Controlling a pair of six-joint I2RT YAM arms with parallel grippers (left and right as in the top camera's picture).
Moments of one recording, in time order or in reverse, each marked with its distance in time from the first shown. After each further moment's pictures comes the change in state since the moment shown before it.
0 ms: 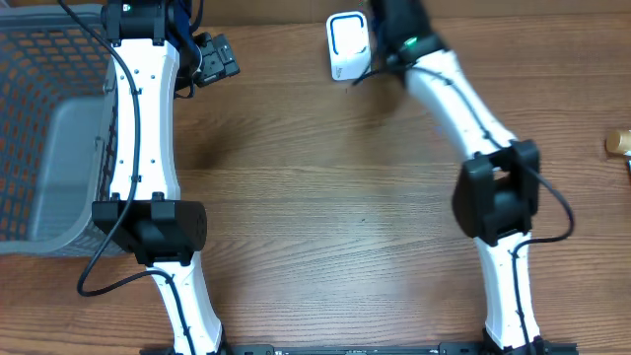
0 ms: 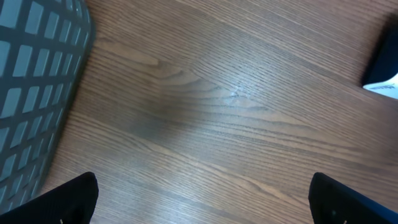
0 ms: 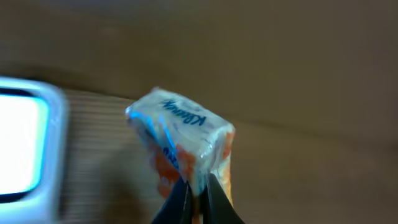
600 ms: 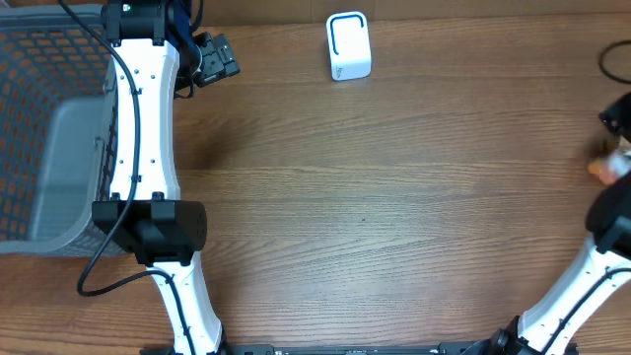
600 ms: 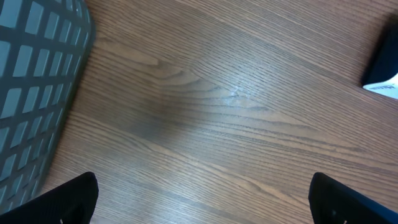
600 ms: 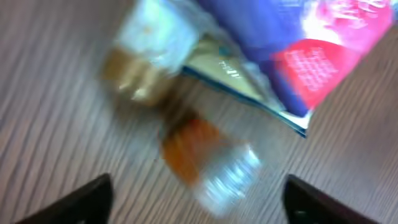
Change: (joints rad) left arm 0.000 0.000 0.000 0.000 0.000 0.000; right arm -0.819 -0.100 -0.109 -0.739 -0.199 0.610
